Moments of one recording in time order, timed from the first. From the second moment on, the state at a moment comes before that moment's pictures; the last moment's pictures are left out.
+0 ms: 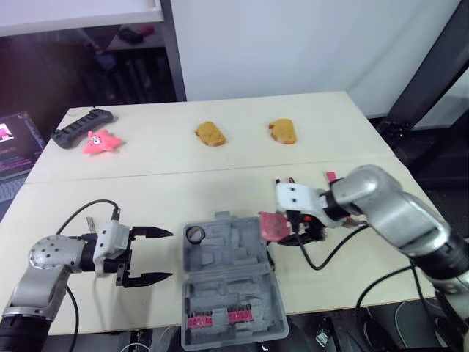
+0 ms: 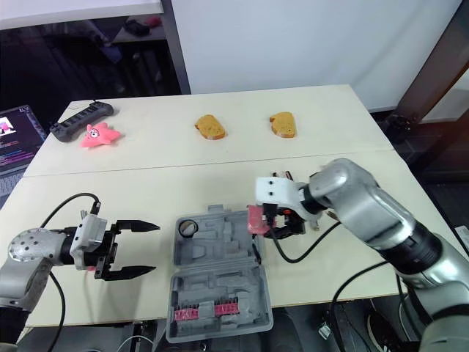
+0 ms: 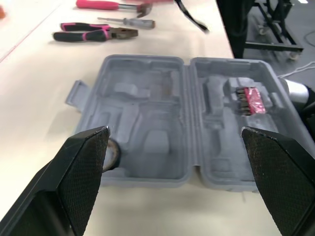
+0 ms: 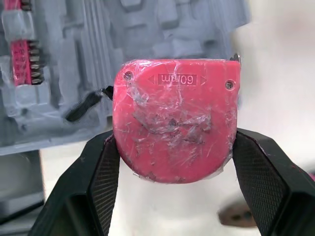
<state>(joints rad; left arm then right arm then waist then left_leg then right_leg) -0.04 0.77 0.10 0.06 -0.46 -0.12 -1.46 -0.86 -0.85 0.64 -0.39 0.06 1.03 1.27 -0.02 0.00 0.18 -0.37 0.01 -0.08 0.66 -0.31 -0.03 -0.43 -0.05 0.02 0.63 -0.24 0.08</state>
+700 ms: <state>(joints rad) -0.04 0.76 0.09 0.07 -0.45 -0.13 -1.45 -1.08 -0.57 1.04 0.01 -0.19 0.90 1.27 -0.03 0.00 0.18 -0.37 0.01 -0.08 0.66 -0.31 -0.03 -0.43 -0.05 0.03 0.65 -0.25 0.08</state>
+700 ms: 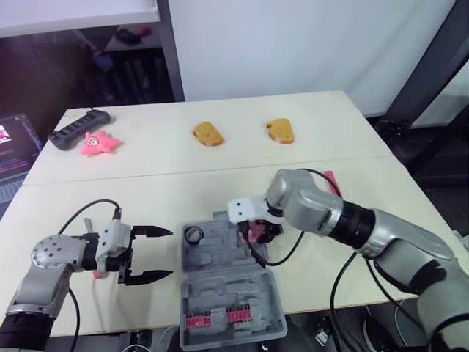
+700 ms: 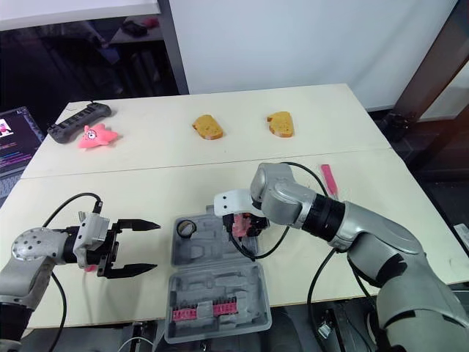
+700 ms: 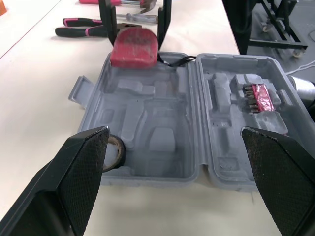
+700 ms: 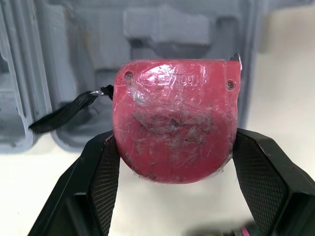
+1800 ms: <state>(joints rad) 0.00 0.76 0.09 0.04 -0.45 -0.12 -1.43 -1.03 -0.47 0.97 0.12 -0.27 0.84 1.24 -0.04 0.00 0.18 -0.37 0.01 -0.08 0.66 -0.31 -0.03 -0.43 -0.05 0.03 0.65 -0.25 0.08</state>
